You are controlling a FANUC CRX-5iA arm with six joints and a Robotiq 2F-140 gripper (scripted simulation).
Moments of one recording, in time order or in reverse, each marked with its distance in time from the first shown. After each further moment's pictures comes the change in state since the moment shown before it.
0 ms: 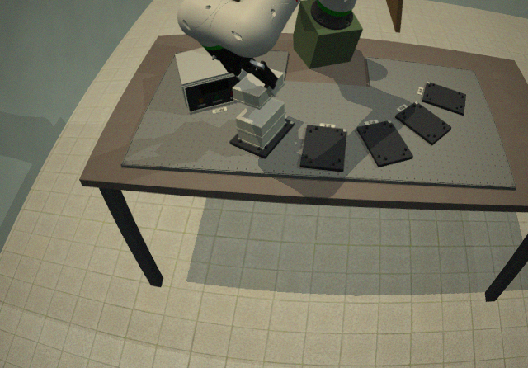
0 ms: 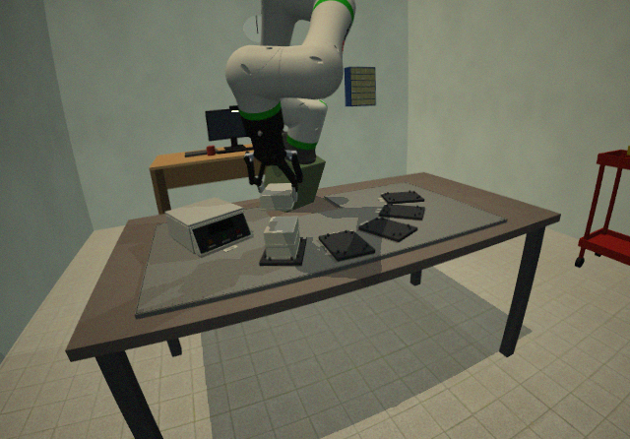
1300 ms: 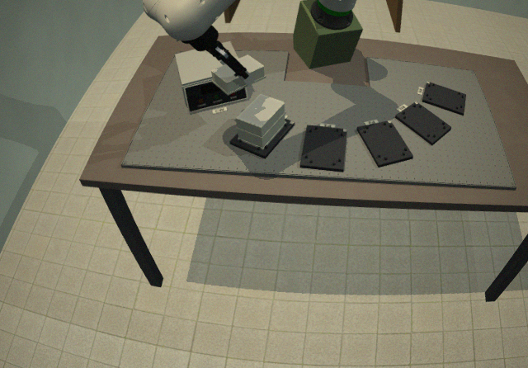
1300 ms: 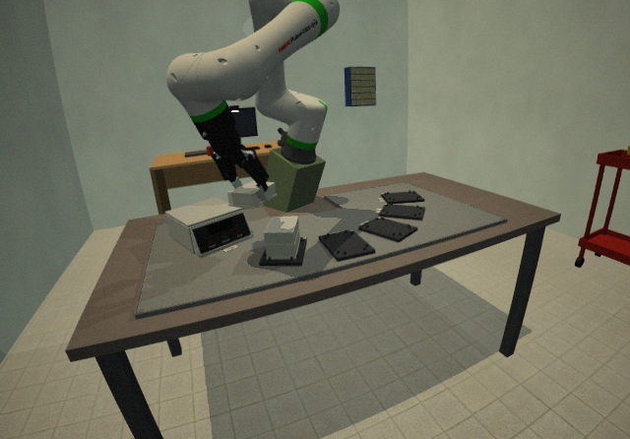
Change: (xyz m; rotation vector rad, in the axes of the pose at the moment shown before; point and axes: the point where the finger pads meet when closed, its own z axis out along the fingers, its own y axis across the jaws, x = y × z) arm -0.018 0.081 0.006 0.187 0.000 0.325
